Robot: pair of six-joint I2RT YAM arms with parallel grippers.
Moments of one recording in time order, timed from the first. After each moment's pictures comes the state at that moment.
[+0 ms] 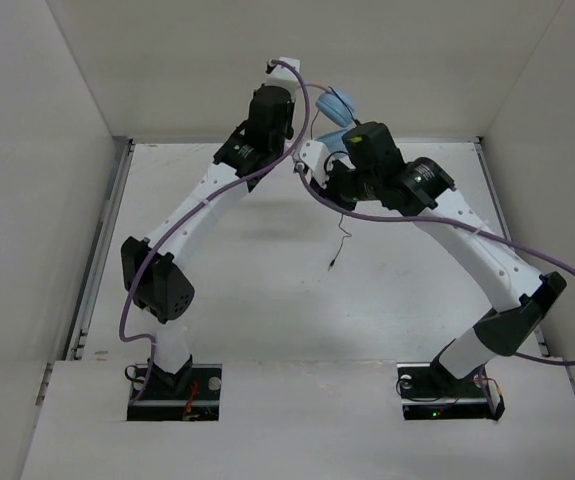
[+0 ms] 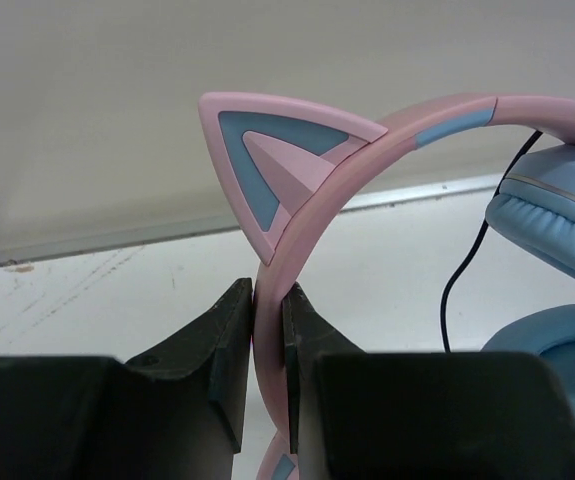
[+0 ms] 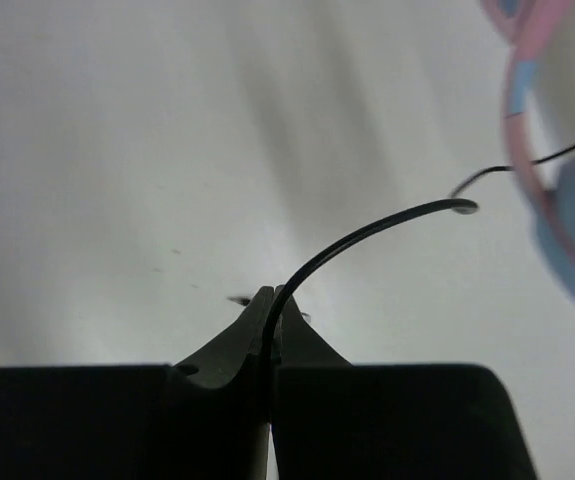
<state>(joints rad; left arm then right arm) -0.60 1.84 1.94 -0.28 -0.50 0.00 0.69 1.57 1.82 -0.92 -0.24 -0.49</state>
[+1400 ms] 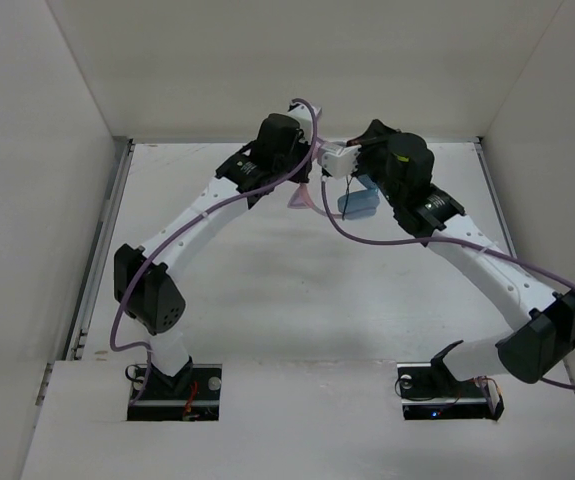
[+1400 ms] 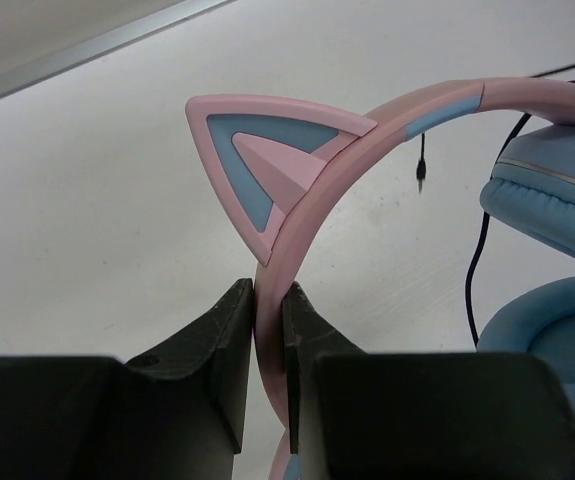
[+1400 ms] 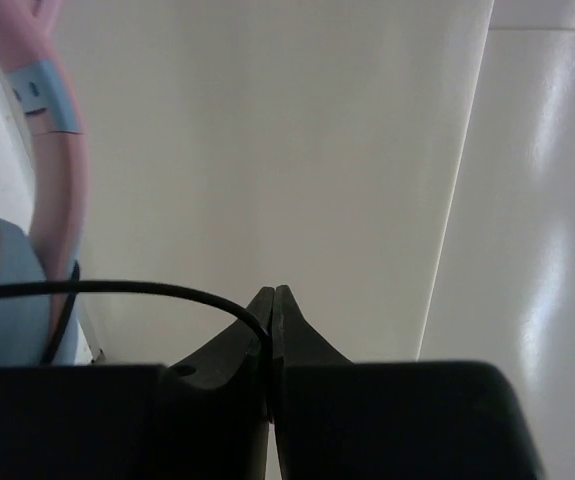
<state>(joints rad) -0.66 1.75 1.75 -0.49 -0.08 -0.16 0.57 1.38 1.35 -0.04 0.27 -1.51</state>
